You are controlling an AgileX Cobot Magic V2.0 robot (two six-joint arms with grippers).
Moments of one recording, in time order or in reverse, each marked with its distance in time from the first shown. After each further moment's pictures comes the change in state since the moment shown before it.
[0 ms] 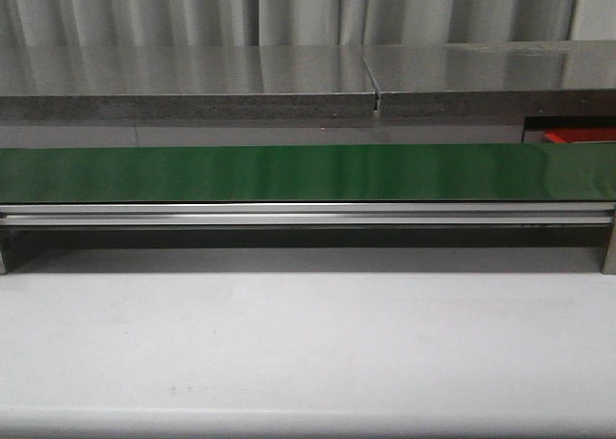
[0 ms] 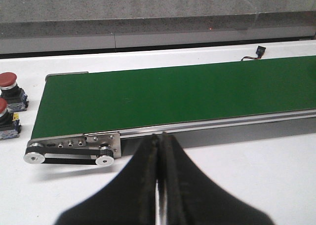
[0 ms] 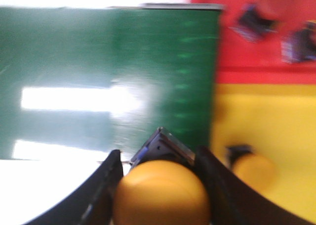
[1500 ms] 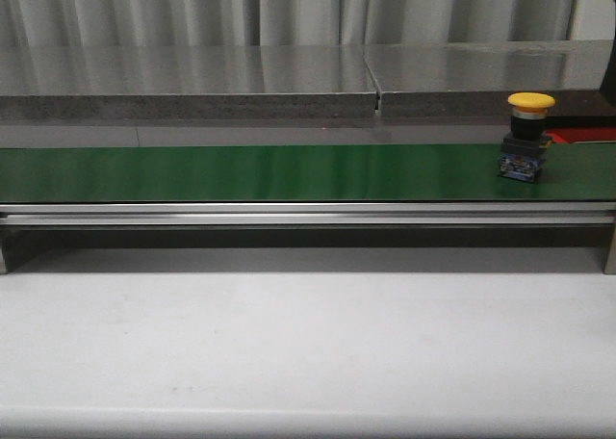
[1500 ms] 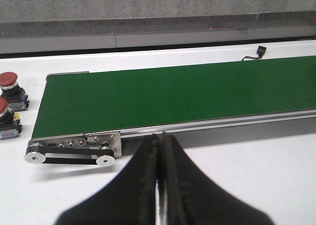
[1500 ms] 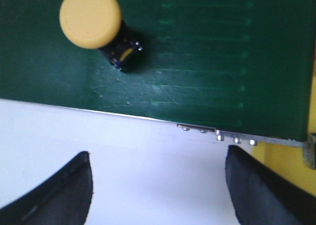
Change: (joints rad) left arm 0.000 0.000 0.000 0.000 0.000 0.000; right arm 0.195 -0.150 0.299 0.047 -0.173 0.014
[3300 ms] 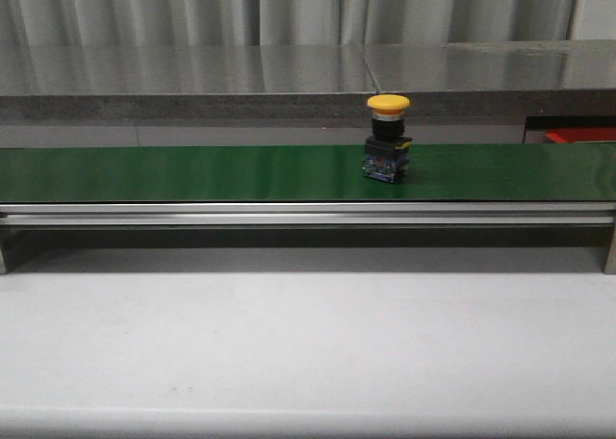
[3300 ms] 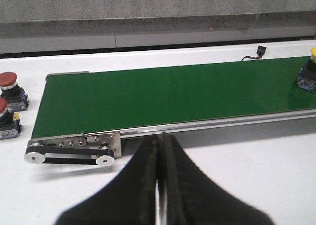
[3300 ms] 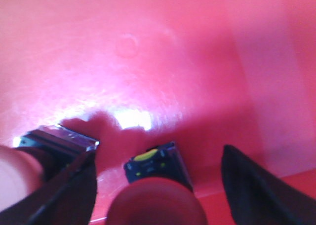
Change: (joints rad) left arm 0.000 0.000 0.000 0.000 0.000 0.000; right arm -0.420 0.848 -0.886 -0.041 0.117 0.006
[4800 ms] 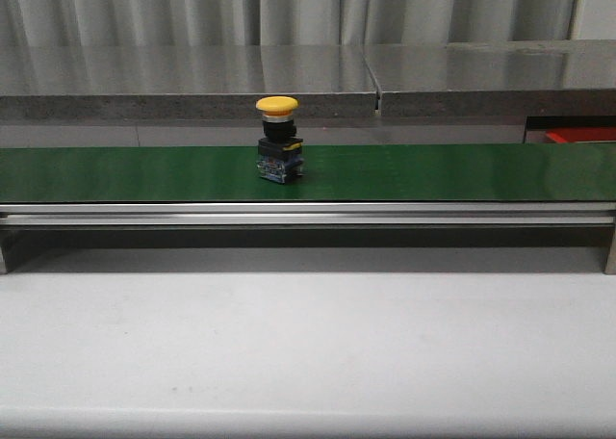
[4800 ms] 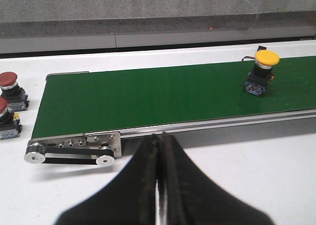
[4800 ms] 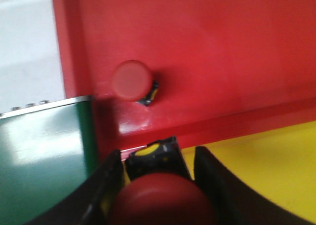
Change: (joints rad) left arm 0.000 0.000 0.000 0.000 0.000 0.000; right arm 0.034 -0.378 0.245 -0.003 0.042 0.000
